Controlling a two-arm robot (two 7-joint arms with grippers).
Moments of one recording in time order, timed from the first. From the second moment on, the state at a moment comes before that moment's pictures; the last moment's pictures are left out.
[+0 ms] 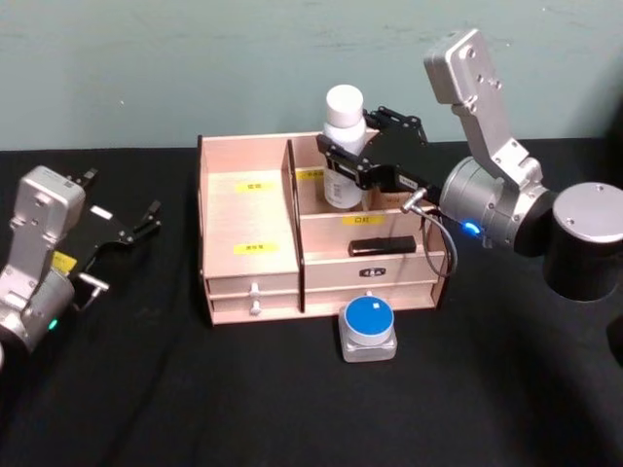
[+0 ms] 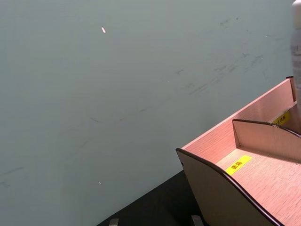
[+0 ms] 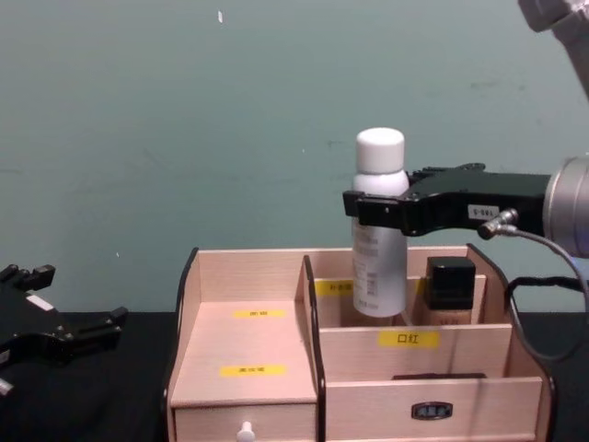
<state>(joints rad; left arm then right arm) -0.20 0.60 0.45 -1.41 -0.25 -0.12 0.03 0.39 0.35 -0.43 -1.54 0.25 0.22 0.37</state>
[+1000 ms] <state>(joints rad) -0.20 0.60 0.45 -1.41 -0.25 -0.12 0.03 0.43 0.31 -0.44 -1.40 0.26 0.20 0.41</state>
